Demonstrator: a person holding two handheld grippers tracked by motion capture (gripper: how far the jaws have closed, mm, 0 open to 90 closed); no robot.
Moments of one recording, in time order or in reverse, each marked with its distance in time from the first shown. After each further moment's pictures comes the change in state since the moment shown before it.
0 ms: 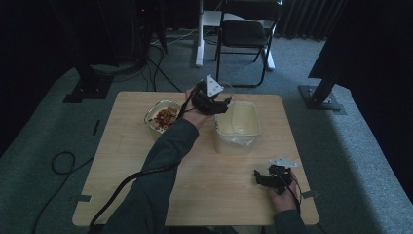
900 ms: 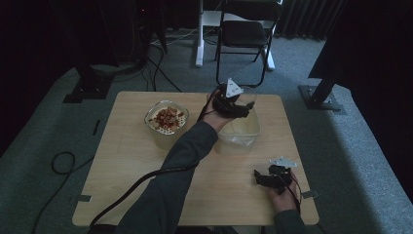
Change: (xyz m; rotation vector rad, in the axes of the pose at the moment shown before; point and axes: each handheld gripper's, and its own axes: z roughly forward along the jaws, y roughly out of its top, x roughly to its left) left arm -0.042 0.018 0.028 -0.066 -0.183 -0.086; right arm 0.000 0.000 0.000 0.001 0.003 -0.003
